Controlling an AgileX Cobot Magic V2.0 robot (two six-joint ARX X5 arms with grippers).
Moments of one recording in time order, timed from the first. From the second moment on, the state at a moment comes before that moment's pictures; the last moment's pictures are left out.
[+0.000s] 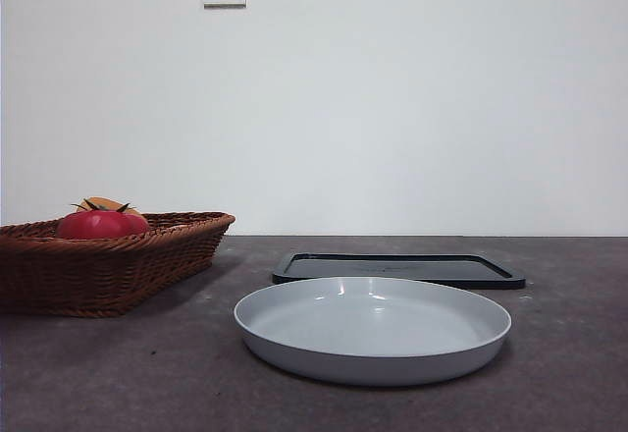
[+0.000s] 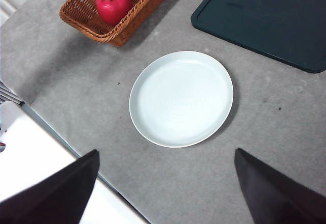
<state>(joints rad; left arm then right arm) -0.08 0.61 0.95 -1.02 0.48 -0.06 0.27 0.72 1.07 -1.10 -0.48 0.00</state>
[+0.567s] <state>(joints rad) -0.10 0.94 0.95 -0.68 0.36 0.00 0.27 0.72 1.07 -1.10 -0.48 0.00</state>
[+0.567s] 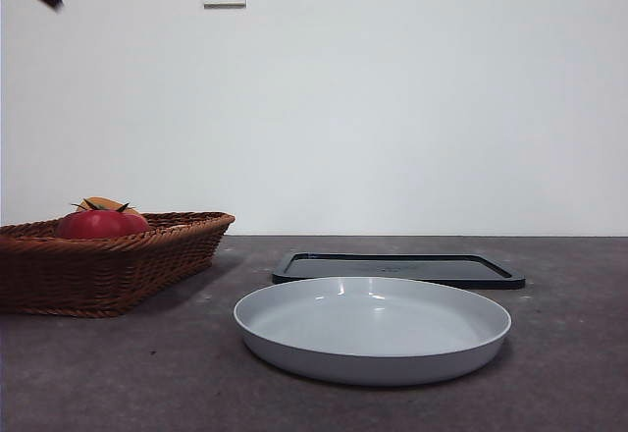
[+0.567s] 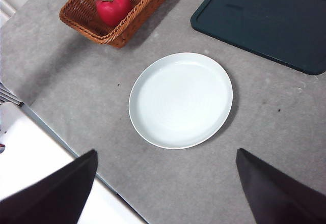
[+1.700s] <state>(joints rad) -0.18 1.49 0.95 -0.27 0.21 0.19 0.27 0.72 1.07 -1.10 -0.48 0.00</state>
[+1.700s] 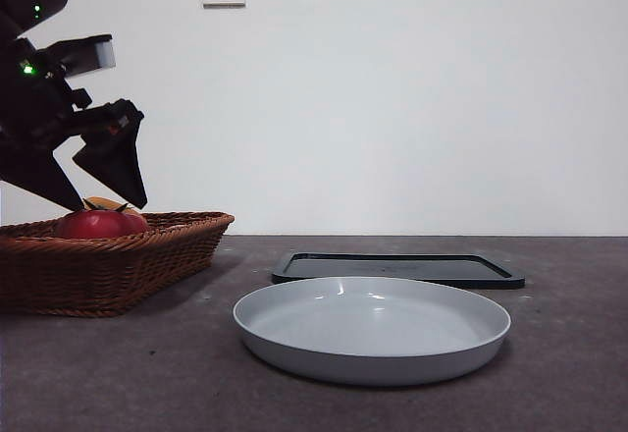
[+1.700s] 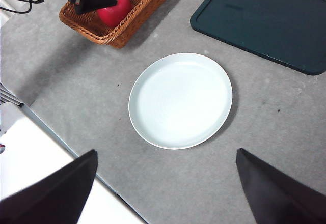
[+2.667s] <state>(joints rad) -0.18 1.56 0.95 -0.27 0.20 0.20 0.27 0.72 1.07 -1.10 -0.48 0.00</state>
